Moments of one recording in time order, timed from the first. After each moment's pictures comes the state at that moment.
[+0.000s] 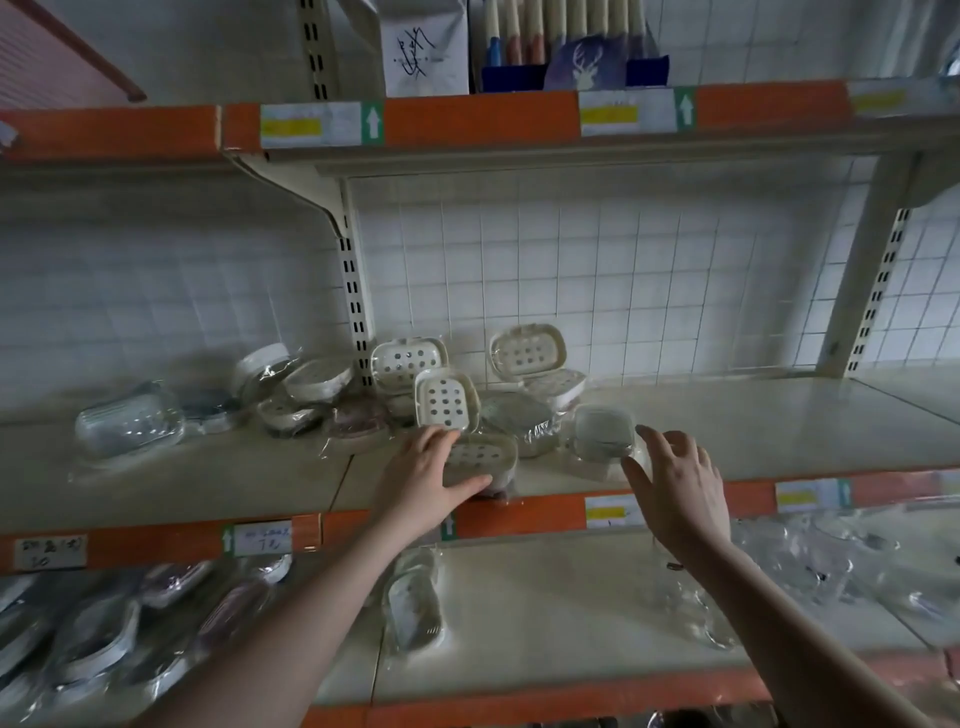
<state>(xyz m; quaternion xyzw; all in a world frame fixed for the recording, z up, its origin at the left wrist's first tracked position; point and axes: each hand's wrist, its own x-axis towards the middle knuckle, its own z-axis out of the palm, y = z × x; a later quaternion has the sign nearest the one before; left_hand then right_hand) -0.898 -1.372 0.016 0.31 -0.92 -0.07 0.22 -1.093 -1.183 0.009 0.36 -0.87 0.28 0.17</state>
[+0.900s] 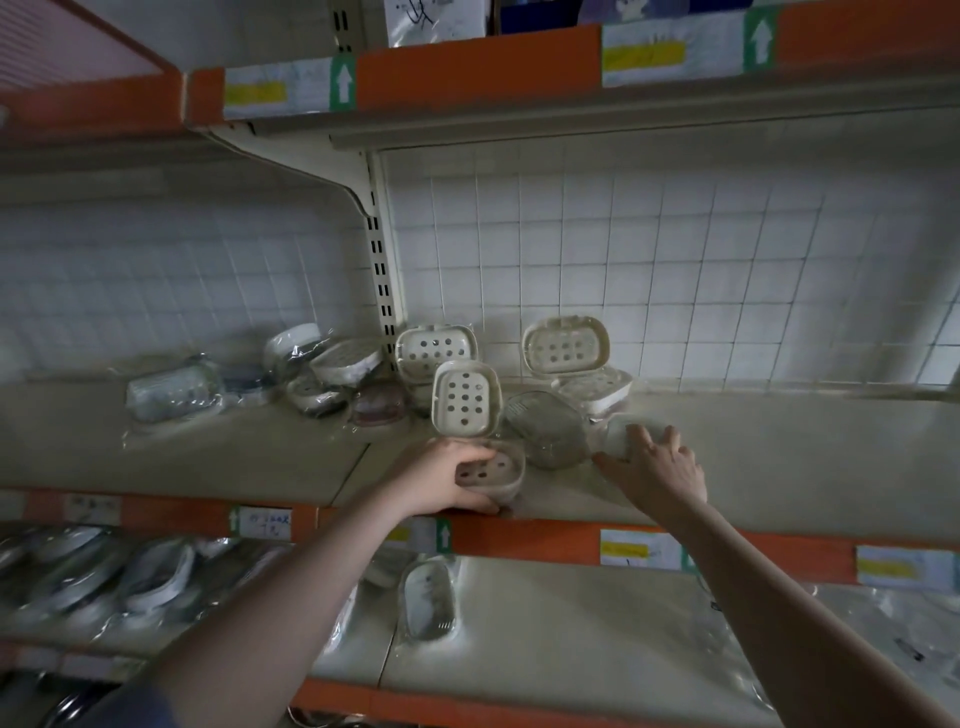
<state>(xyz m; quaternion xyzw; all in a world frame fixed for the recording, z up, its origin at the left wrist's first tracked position) -0.935 -1.407 0.018 0.31 -0.93 -0.15 0.11 -1.159 -1.268 0.009 0.41 -0.90 0.18 -0.02</state>
